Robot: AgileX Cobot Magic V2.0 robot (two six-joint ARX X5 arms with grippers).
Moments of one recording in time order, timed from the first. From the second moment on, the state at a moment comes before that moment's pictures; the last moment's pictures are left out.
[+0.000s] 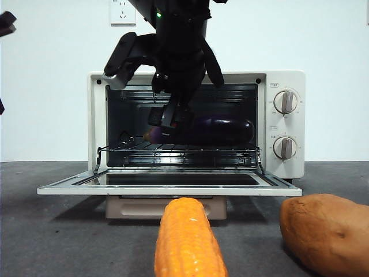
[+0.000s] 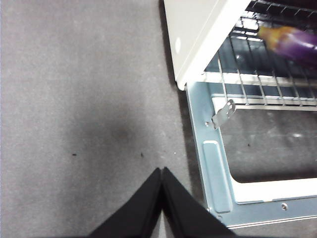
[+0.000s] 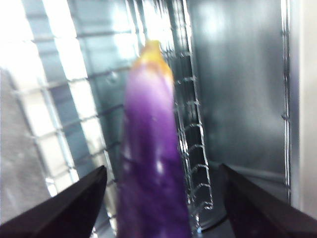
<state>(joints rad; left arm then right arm) -0.19 0.90 0.65 -0.42 0.11 -0.21 0.88 1.85 1.33 -0.21 0.65 -0.75</state>
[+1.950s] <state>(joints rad) -0.06 1.57 0.65 -0.14 0.79 -0.13 1.25 1.20 1.33 -0.71 0.62 -0.24</state>
